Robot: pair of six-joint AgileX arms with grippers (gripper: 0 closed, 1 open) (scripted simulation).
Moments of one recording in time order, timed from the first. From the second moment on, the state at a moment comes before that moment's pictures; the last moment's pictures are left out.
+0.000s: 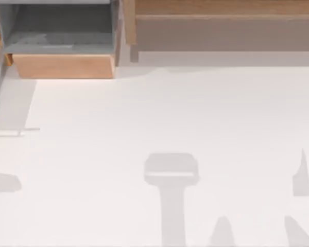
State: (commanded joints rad) left arm 0.66 2.02 0.52 1.49 0.70 1.59; right arm 0.00 0.00 0.00 0.00 0.00 0.00
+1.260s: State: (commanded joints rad) left arm 0.54 2.13 0.73 1.36 0.58 1.58; right arm 0.00 0.00 0.00 0.00 0.00 0.00
